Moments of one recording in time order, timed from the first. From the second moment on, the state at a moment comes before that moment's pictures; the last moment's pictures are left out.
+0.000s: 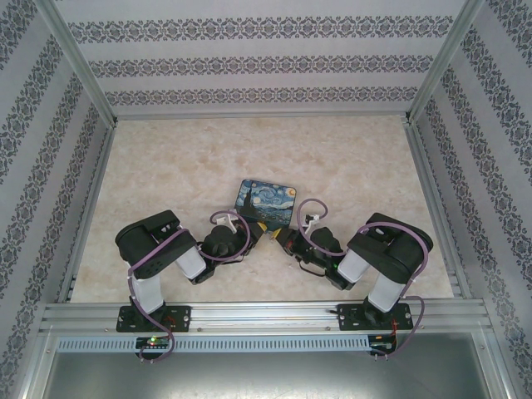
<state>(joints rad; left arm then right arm) -0.80 1.85 0.33 1.23 0.03 -1.46 0.78 1.73 0.17 1.25 -0.15 1.41</state>
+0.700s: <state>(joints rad) -0.80 1.86 0.33 1.25 0.03 -1.51 0.75 1.74 0.19 1.25 -0.17 1.41</state>
